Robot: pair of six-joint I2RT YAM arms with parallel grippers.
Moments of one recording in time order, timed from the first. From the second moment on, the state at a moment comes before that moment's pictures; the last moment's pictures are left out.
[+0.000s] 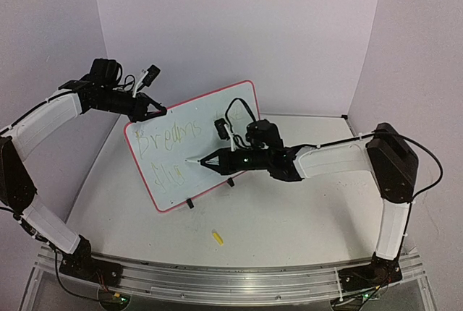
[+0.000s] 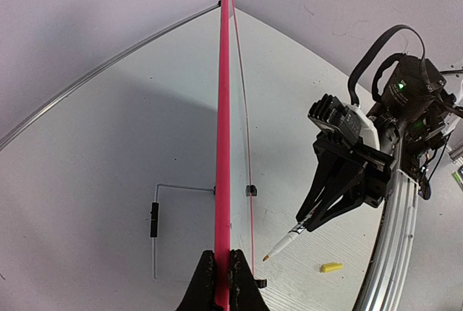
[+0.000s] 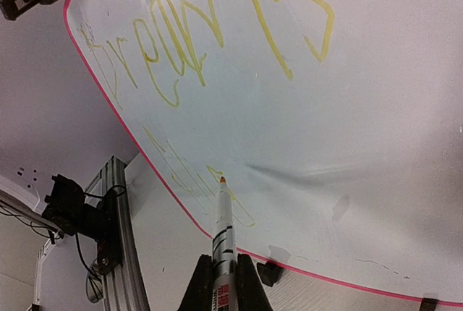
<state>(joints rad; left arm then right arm) -0.29 1.49 1.41 -0.60 0.76 0.26 0.88 1.96 1.26 0.37 -0.43 0.49</state>
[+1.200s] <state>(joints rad) -0.29 1.49 1.41 -0.60 0.75 0.26 0.88 2.04 1.28 0.33 -0.44 0.51</state>
